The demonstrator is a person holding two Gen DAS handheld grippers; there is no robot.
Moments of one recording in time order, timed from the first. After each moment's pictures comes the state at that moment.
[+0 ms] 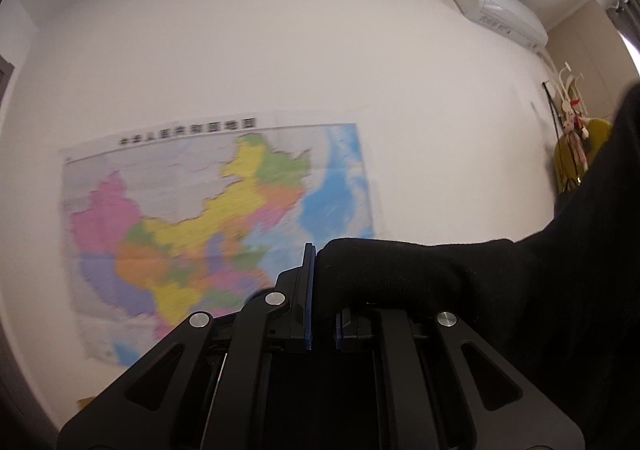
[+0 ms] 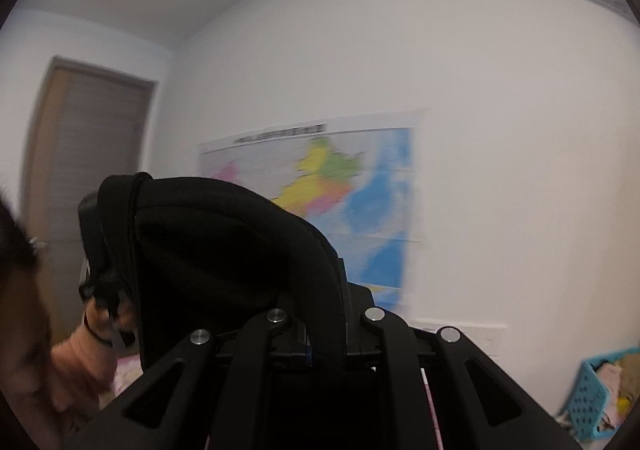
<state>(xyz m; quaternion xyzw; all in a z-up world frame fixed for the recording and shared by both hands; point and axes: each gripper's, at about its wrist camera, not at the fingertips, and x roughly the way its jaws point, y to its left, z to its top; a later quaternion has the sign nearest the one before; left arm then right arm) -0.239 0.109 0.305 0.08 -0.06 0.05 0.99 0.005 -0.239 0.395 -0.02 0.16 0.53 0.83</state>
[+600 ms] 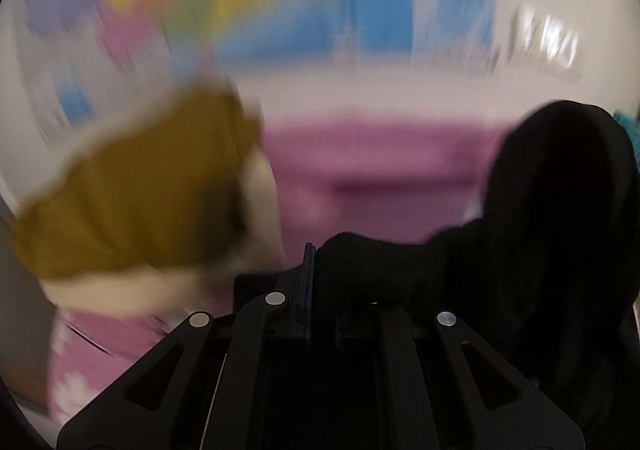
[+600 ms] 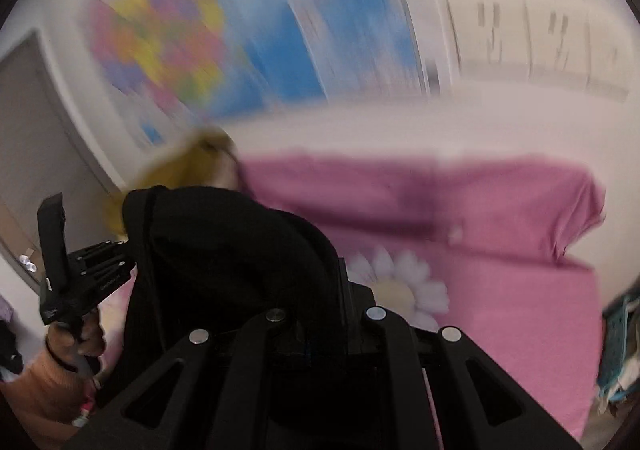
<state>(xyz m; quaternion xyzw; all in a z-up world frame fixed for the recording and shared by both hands) -0.005 0.218 0.013 -0.02 0.40 0.13 0.91 0.162 -0.071 -0.010 -0.05 0.56 0.44 0.69</state>
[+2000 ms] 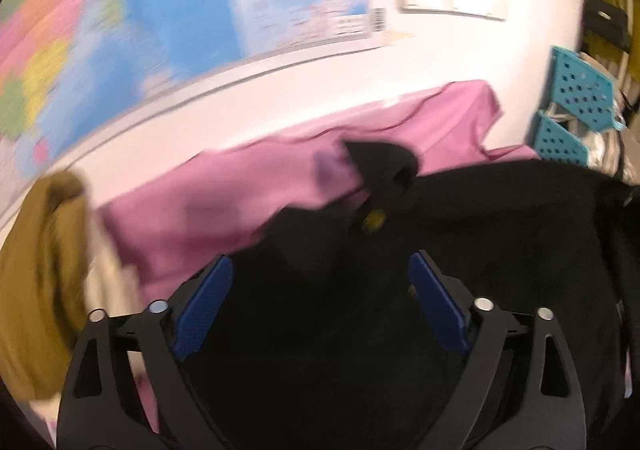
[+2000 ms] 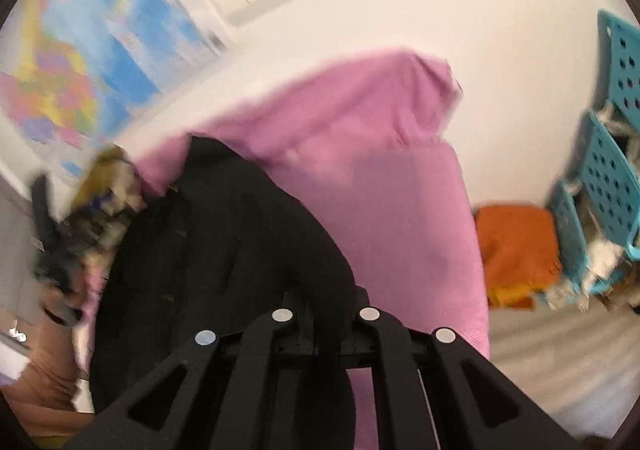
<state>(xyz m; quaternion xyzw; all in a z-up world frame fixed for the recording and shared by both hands) 0.097 0.136 0.017 0.08 0.39 -0.04 0.92 0.192 -0.232 -0.054 -0.04 0.65 0.28 0.71</state>
